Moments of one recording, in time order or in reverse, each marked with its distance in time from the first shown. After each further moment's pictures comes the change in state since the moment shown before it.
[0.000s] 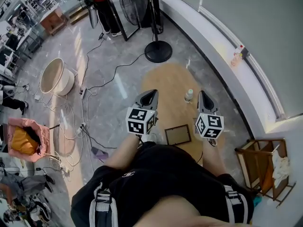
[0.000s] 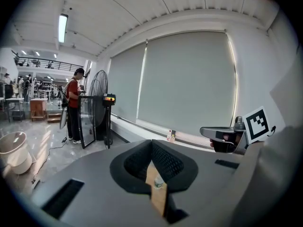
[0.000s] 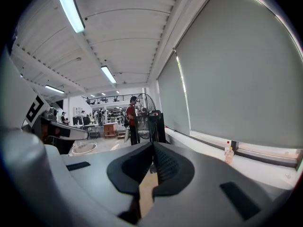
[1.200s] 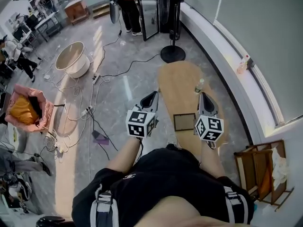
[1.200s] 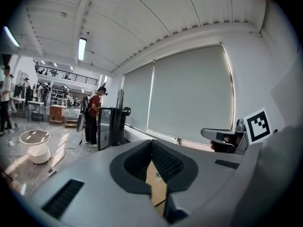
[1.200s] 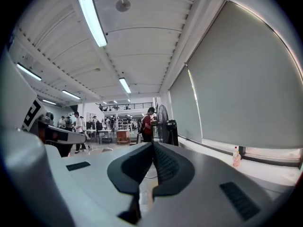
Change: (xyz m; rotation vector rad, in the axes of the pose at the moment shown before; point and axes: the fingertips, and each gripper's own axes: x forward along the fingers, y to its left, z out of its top) left arm -0.290 -0.067 -0.070 -0.039 -0.151 0.157; right arm -0.228 0.157 -0.017 -0.044 -0.111 0.131
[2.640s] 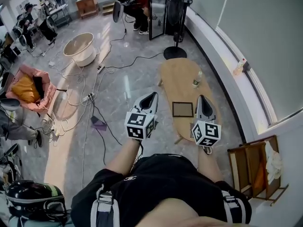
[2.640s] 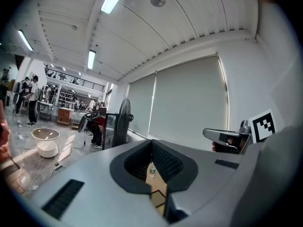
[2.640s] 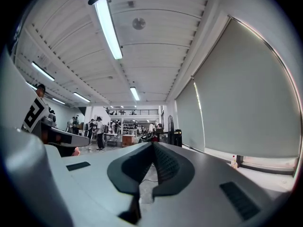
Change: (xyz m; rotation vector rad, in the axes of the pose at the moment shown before) left arm -0.209 -0.095 -0.023 -0.042 -0.092 0.062; right arm -0.215 0.086 0.025 -0.069 -0.088 0.058
